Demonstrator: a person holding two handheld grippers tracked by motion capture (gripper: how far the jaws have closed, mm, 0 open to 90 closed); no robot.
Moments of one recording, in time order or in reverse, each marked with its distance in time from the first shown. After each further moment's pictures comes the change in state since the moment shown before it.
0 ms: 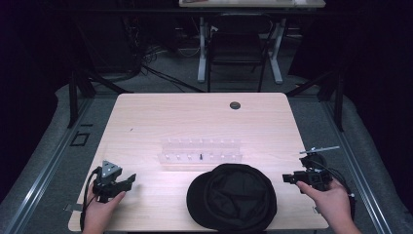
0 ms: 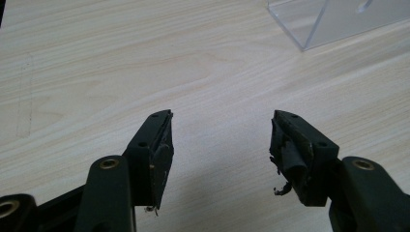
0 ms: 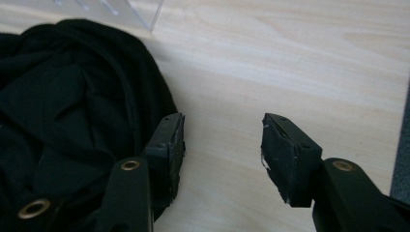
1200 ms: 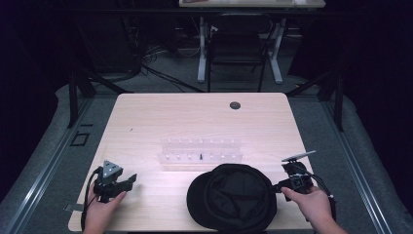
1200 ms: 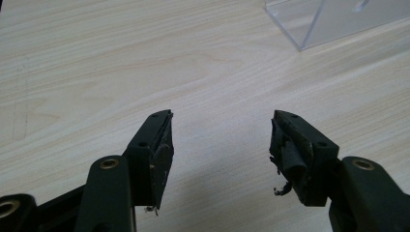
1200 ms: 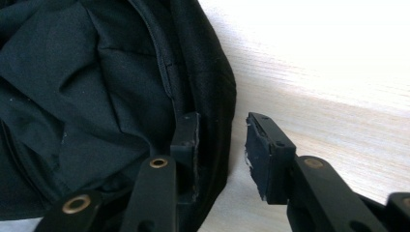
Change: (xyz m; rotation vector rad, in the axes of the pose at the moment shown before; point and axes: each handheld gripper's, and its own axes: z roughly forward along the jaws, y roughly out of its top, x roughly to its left) left arm -0.002 0.001 0.001 0.003 -0.003 0.009; right arm 0.017 -0.006 0.045 0.207 0.121 0.087
